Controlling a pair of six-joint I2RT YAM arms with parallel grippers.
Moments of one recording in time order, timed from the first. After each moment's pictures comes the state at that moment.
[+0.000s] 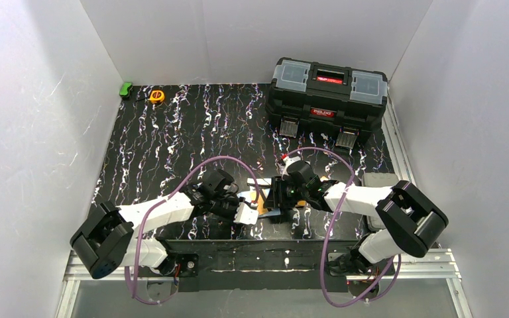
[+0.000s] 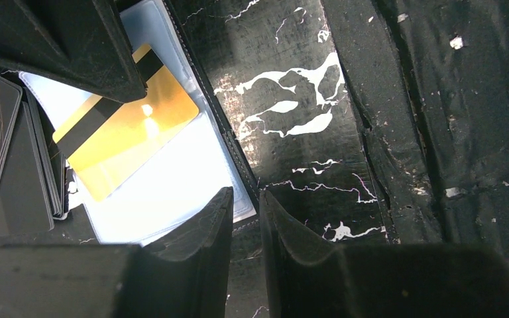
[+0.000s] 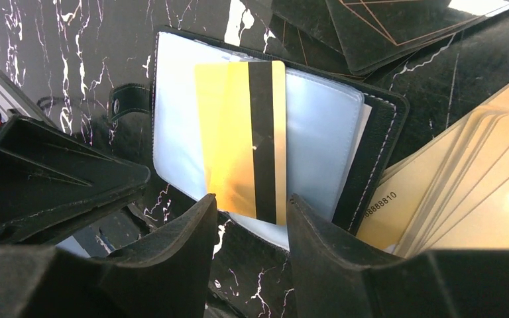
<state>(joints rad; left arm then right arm) -0.80 1.26 0.56 -0.31 0.58 0.99 0.80 1.44 0.57 0.10 -0.28 0.68</state>
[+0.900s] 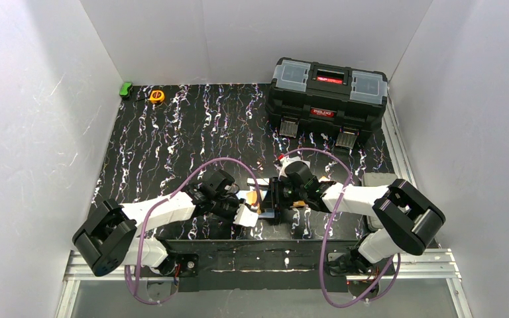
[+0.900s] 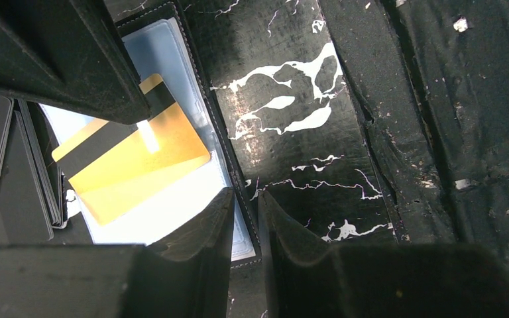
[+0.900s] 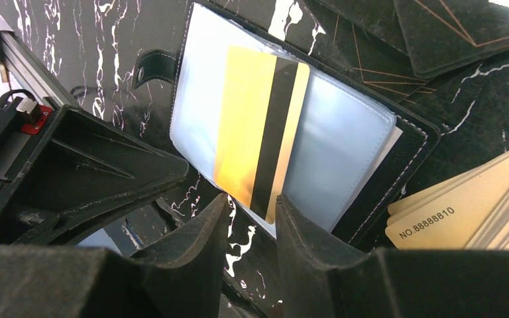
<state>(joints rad) -0.80 1.29 0.56 -0.30 0.58 1.05 0.82 1.47 0.57 0.16 -0.34 0.73</state>
